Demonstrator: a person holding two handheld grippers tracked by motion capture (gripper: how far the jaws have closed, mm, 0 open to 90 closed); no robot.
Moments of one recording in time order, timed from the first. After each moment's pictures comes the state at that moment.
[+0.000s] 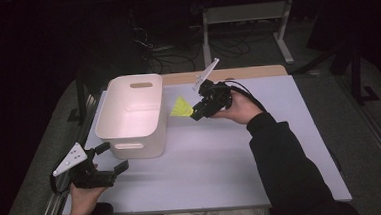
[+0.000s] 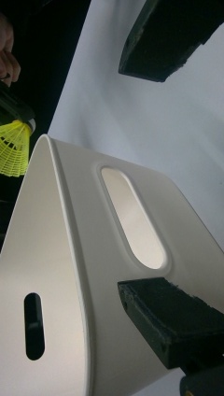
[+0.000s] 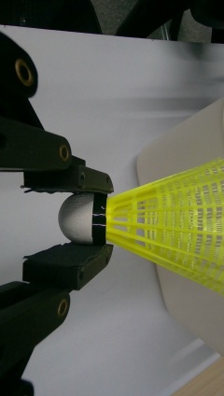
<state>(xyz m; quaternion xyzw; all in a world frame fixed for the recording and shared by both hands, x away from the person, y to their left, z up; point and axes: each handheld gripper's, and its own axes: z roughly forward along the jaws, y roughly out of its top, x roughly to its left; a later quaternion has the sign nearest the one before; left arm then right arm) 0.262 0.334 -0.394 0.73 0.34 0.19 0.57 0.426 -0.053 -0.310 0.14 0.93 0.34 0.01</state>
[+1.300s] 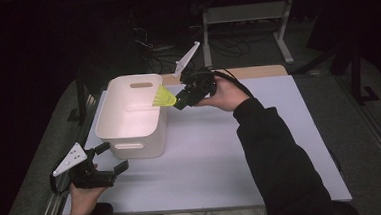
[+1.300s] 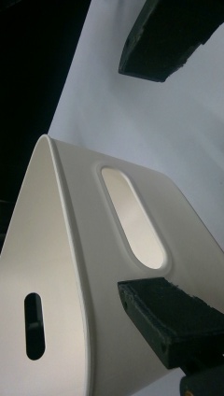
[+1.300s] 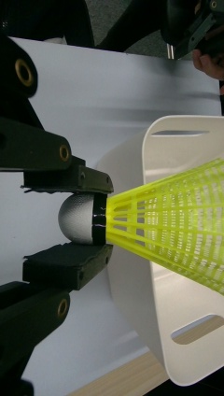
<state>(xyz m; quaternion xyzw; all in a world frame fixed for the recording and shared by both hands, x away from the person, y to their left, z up) 0.262 0.334 -0.394 0.73 0.34 0.19 0.57 0.428 -0.014 -0.260 0.09 0.93 0.35 0.03</state>
